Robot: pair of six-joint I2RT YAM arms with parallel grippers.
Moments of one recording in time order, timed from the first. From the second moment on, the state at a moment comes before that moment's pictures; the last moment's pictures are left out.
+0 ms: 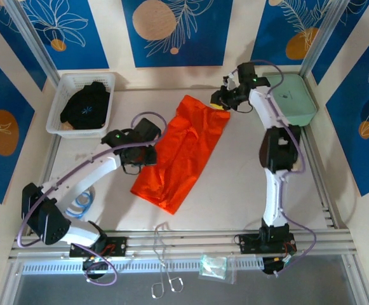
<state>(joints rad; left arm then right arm) -0.65 1.43 1.28 -1.05 -0.18 -0.67 0.15 2.13 2.02 -0.90 -0.66 0.38</state>
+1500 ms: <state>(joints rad) -0.88 1.54 0.80 -0.59 0.10 -0.95 0.27 2.43 2.02 -0.80 -0.39 0.59</state>
